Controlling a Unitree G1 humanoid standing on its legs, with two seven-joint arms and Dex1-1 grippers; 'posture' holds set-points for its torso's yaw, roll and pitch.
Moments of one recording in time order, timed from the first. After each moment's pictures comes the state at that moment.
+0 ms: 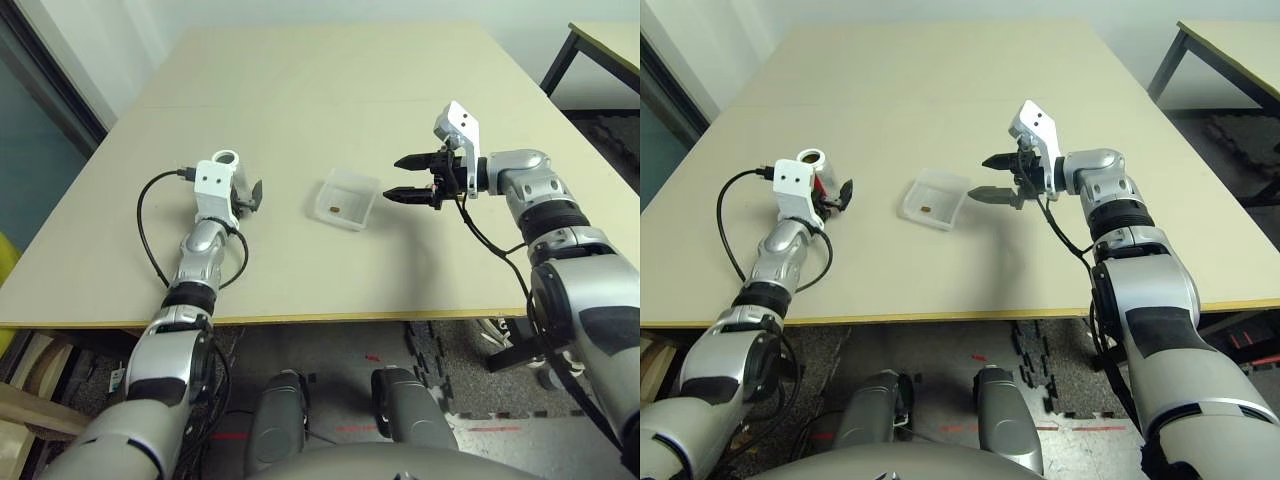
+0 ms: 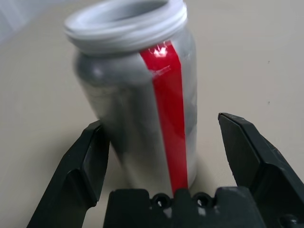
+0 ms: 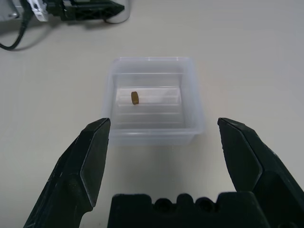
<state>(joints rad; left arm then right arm) -0.55 0.29 0.18 0.77 -0.06 -0.21 -0.25 -1.05 -0.42 0.04 1.12 0.02 -0.02 1.29</state>
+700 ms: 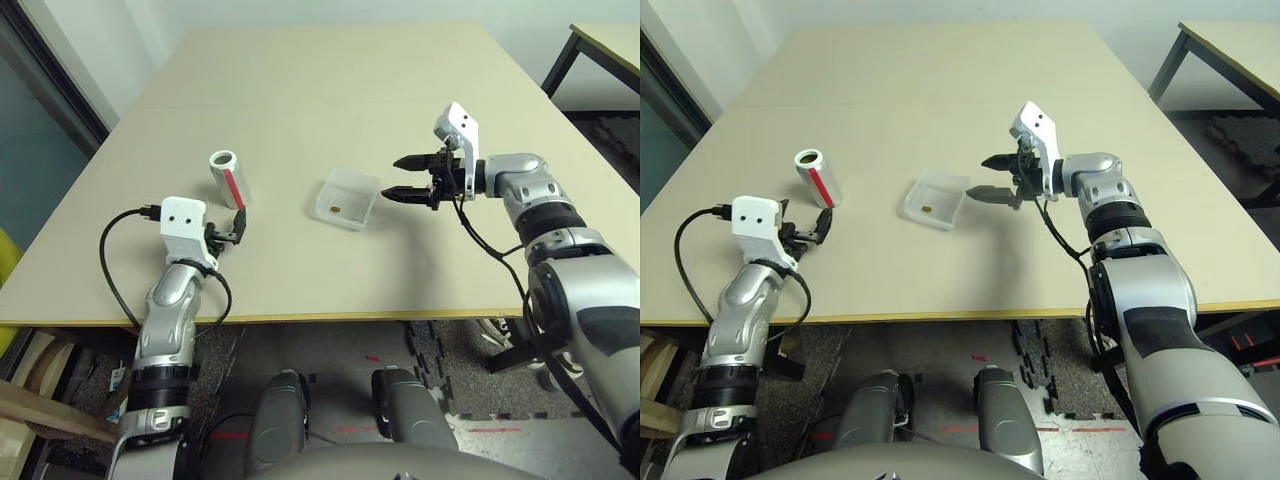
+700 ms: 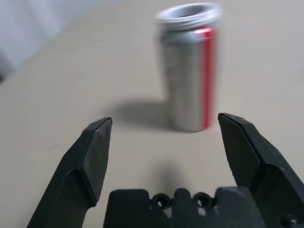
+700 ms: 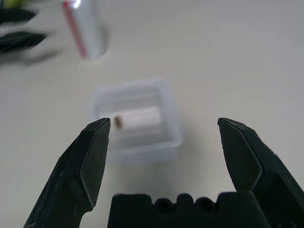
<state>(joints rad) -0.11 0.36 0.29 0.09 -0.16 0.06 -0.26 -1.04 -0.41 -0.09 1.14 0.11 0.02 1.17</state>
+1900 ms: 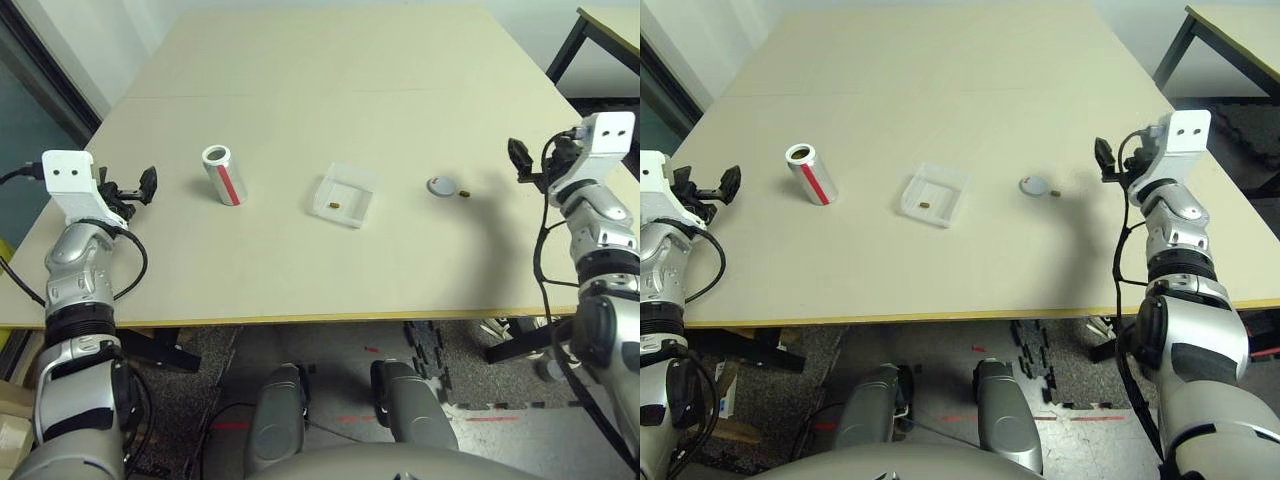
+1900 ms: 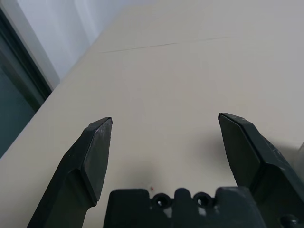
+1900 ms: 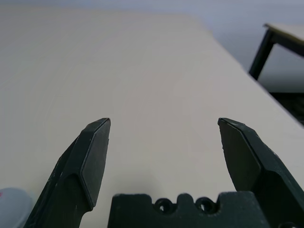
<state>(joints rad) -0.54 0.62 0.40 0.72 -0.23 -0.04 -0.42 -0.80 -0.58 -0.34 1.10 0.18 -0.24 0.42</state>
